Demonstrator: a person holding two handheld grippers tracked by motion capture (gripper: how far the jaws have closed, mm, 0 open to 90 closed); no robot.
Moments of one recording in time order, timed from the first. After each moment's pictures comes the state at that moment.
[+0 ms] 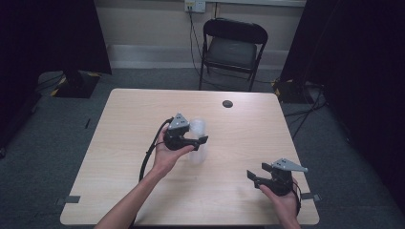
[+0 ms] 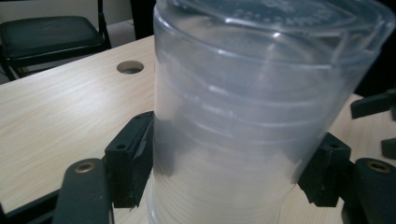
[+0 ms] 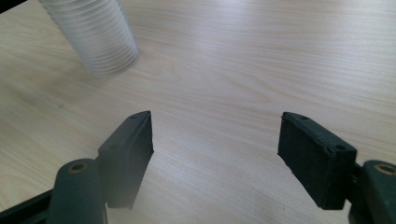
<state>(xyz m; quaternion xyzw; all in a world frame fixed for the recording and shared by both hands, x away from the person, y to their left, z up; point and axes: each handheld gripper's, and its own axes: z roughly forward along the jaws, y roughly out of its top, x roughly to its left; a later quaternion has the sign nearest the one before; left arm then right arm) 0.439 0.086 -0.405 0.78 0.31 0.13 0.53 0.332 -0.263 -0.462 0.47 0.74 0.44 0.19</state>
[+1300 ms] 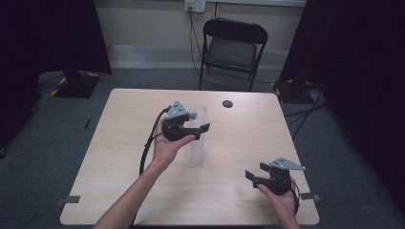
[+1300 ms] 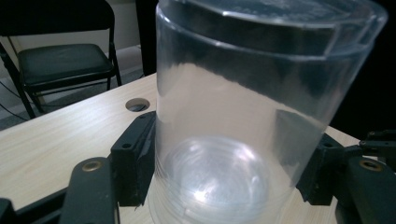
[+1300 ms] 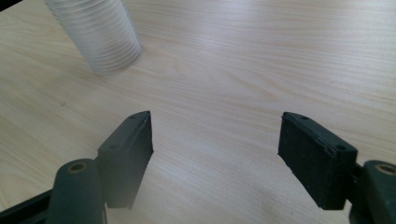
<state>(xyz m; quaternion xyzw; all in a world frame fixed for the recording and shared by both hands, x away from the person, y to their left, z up) 0.434 0.084 -0.357 0.76 0.30 0.16 0.56 0.336 -0.260 -0.463 0.47 0.74 0.44 0.18</state>
